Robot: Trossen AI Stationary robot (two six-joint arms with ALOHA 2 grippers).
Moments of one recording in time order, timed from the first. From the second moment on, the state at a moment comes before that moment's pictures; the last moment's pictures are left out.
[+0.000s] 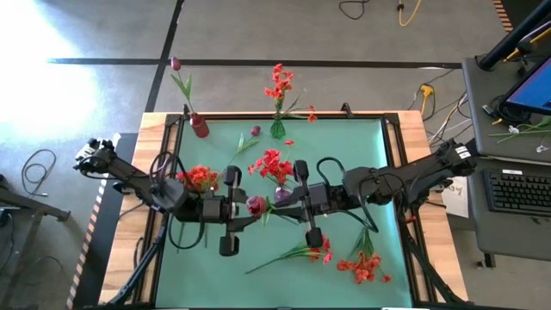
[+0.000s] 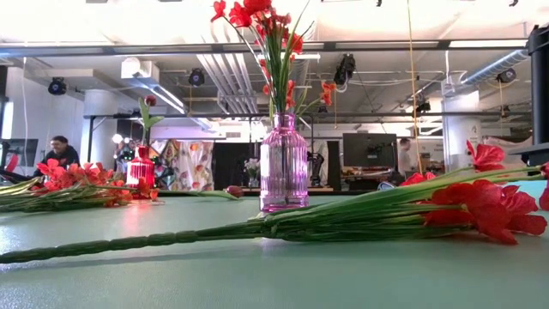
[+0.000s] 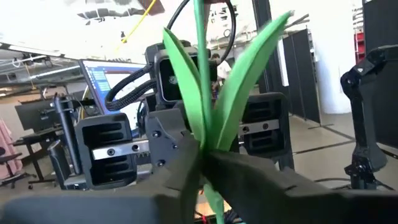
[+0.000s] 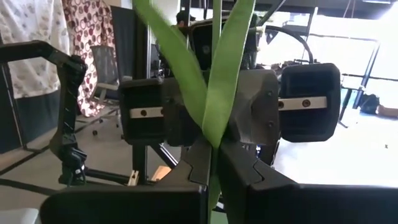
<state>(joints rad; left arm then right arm) -0.49 1.35 1.22 0.36 -0.43 0.28 0.34 1.57 1.52 0.12 0.16 -0.11</state>
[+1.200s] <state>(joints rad) -0.44 1.28 1.22 0.18 -0.39 0.20 0.33 1.56 1.51 0.11 0.16 -0.14</state>
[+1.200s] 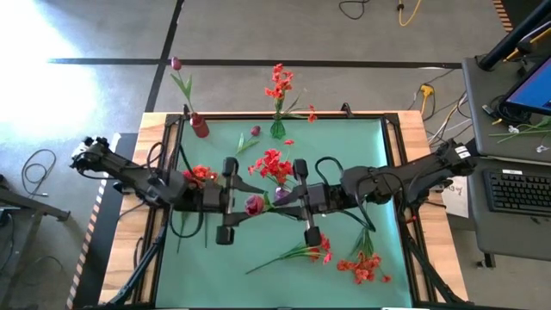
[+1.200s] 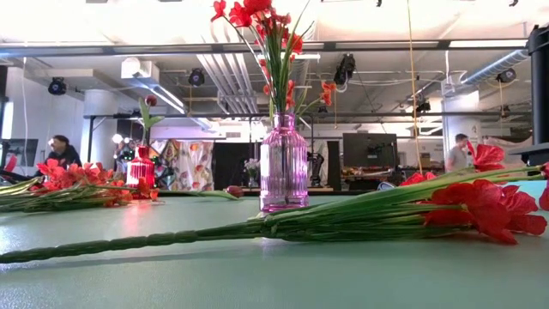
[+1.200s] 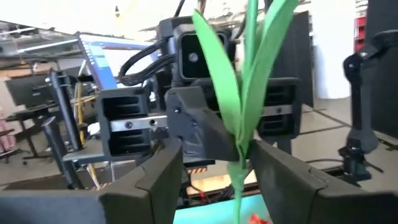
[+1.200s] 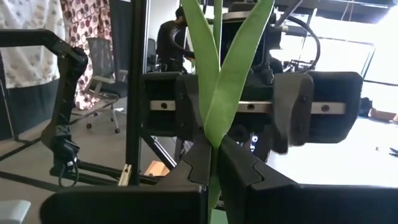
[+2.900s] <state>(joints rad) -0.41 1.30 1.26 0.19 -0.30 0.22 0.33 1.57 1.51 0.10 0.19 -0.18</state>
